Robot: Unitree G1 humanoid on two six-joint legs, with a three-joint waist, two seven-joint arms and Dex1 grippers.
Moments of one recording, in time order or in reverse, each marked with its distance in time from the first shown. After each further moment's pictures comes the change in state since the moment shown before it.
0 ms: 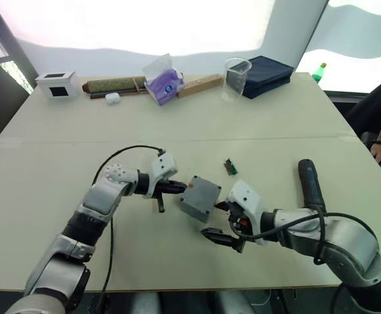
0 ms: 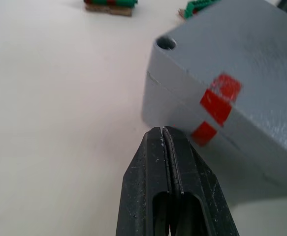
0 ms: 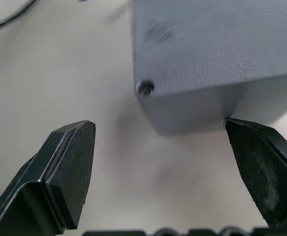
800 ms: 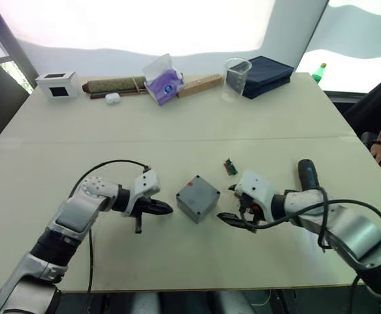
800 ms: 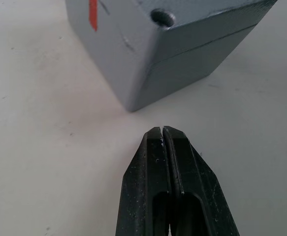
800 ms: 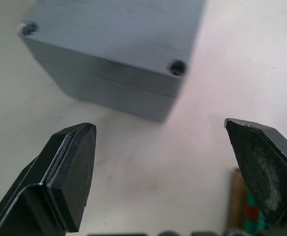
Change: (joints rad) left arm 0.218 0.184 0.021 -0.267 -0.067 0.149 -0.111; right arm -0.087 -0.163 0.120 0.182 -0.348 -0.298 0.215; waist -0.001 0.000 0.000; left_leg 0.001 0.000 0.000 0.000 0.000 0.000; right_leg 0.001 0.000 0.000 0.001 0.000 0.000
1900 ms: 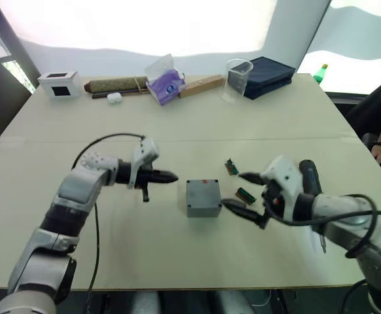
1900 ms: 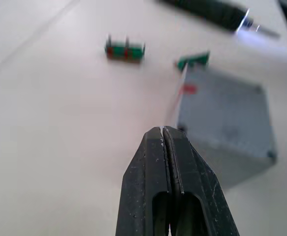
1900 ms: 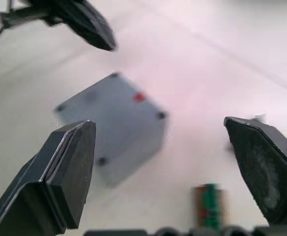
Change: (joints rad) left arm -0.288 -0.070 0.132 0.175 -0.139 0.044 -0.012; right arm 0.103 0.139 -0.506 -0.183 0.212 0.187 -0.108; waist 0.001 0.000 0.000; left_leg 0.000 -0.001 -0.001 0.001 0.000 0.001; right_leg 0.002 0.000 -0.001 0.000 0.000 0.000
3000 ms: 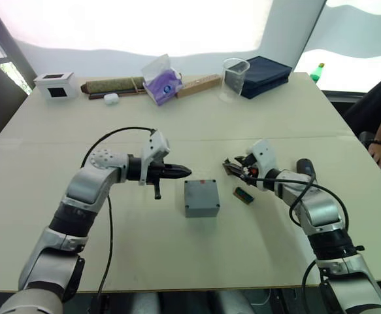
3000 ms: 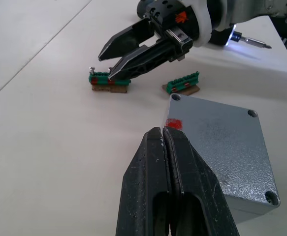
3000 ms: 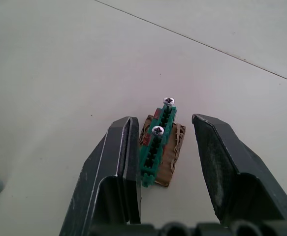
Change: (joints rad) left arm 0.074 -0.036 -0.060 -0.063 0.031 -0.076 0.070; right arm -0.240 0.228 0.279 0.771 -0.418 -0.488 0.032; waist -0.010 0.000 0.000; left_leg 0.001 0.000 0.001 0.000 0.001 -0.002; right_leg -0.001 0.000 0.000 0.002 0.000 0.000
